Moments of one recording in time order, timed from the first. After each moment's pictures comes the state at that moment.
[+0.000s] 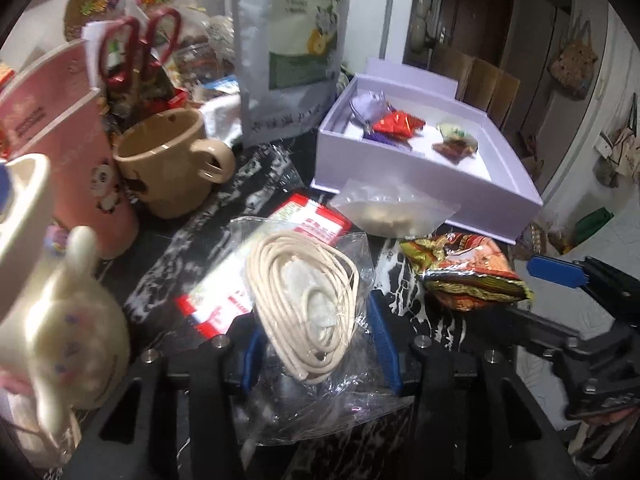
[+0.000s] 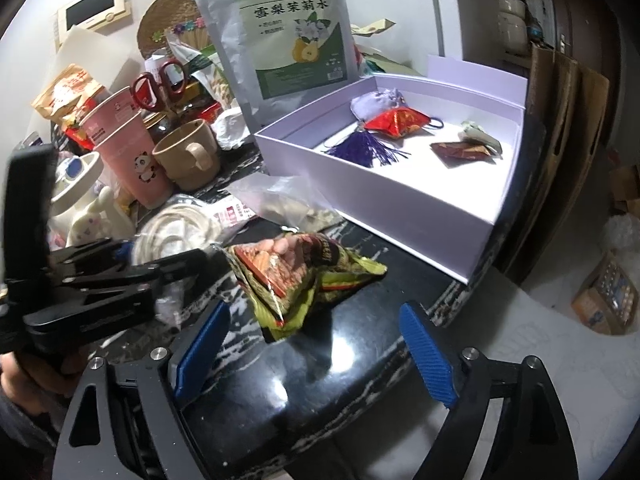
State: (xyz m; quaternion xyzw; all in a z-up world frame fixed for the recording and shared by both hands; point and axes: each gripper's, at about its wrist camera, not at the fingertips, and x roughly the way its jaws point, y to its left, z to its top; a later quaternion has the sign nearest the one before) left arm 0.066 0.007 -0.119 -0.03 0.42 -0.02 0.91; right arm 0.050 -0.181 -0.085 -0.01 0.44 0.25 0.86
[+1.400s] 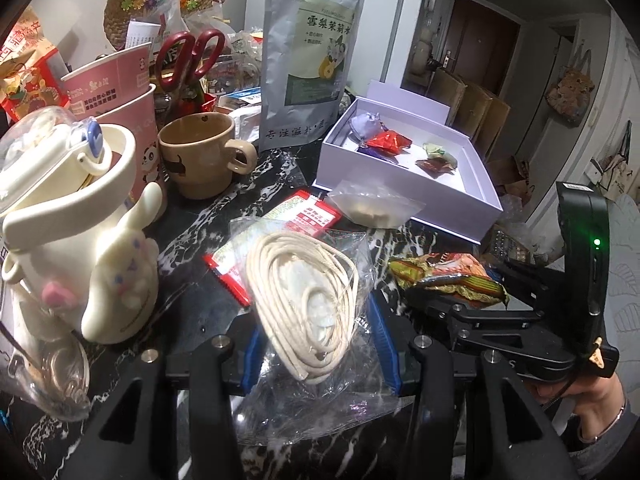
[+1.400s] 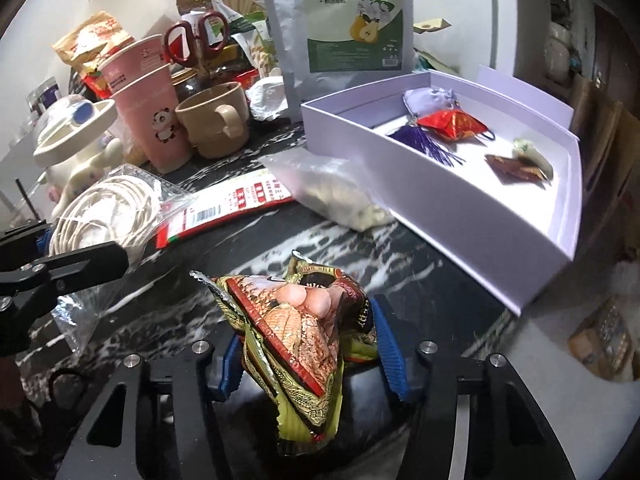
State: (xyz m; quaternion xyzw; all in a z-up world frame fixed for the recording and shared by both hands) left arm 0.010 0.012 -0.094 -0.07 0.40 -0.02 0.91; right arm 0.050 -0.150 -0.104 -0.07 0.44 0.29 0.85
